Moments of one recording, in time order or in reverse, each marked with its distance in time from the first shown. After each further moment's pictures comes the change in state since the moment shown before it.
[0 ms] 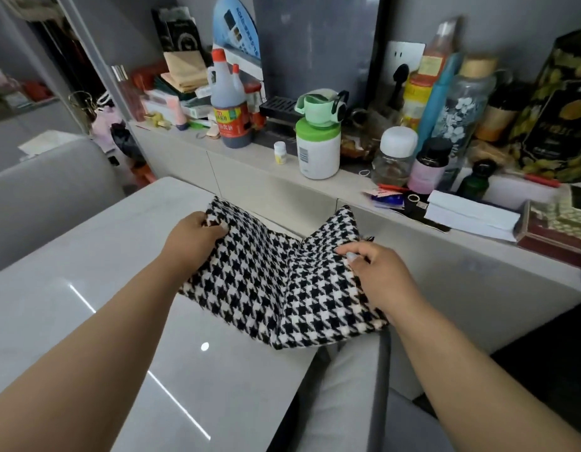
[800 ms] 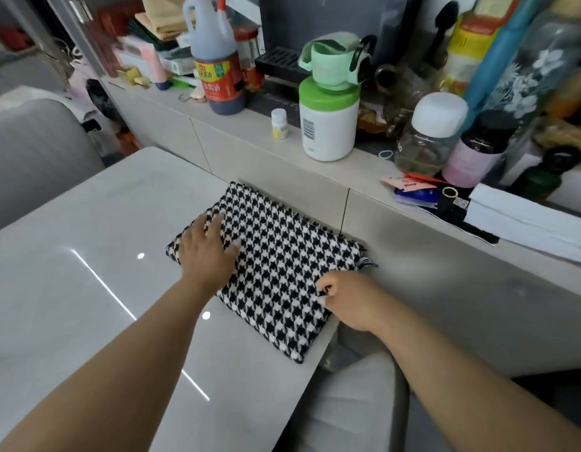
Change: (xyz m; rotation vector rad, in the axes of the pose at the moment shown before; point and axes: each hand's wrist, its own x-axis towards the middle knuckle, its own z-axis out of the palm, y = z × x) left_hand 0.075 -0.077 0.103 0.541 0.088 0.111; right_hand 0.088 0.050 0.054 -0.465 -0.514 0.027
